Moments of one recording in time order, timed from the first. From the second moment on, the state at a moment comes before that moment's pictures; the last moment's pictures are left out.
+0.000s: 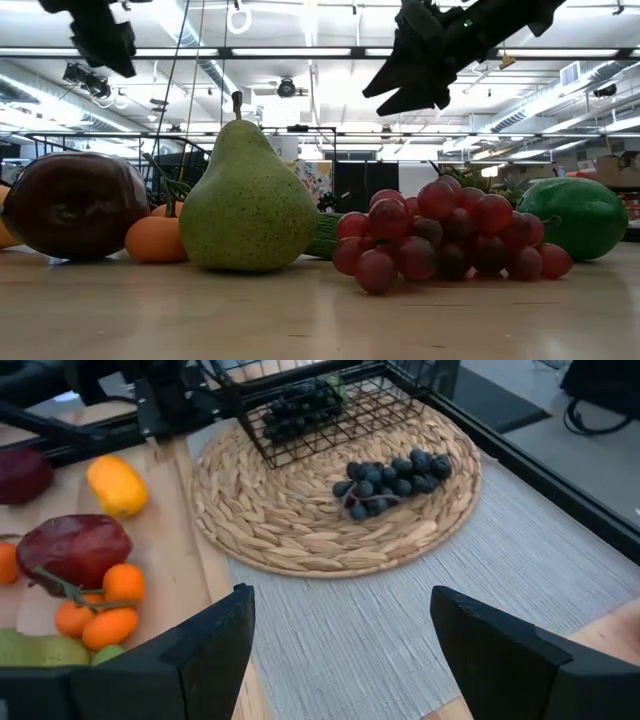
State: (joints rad) left arm -0.40 0.99 0.89 -0.82 -0.20 -0.70; right arm 0.04 1.31 0.80 -0.02 0.35 0.29
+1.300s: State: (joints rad) left arm -0.64 1.46 0.89 -1.08 -0.16 -0.94; right arm 0.09 1.32 0.80 -0.02 0.44 0.22
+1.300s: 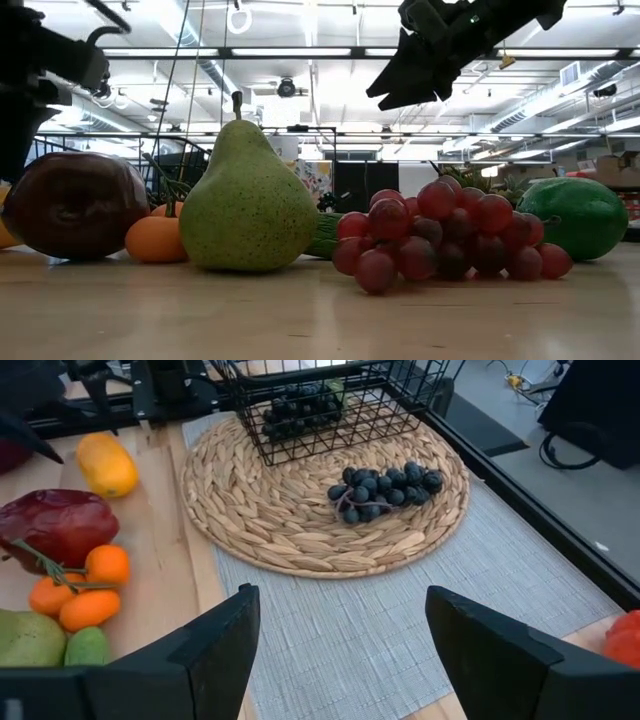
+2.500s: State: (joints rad) left arm -0.64 1.47 0.70 -0.88 -0.11 -1.02; right arm 0.12 1.32 0.80 -0.03 0.45 0.22
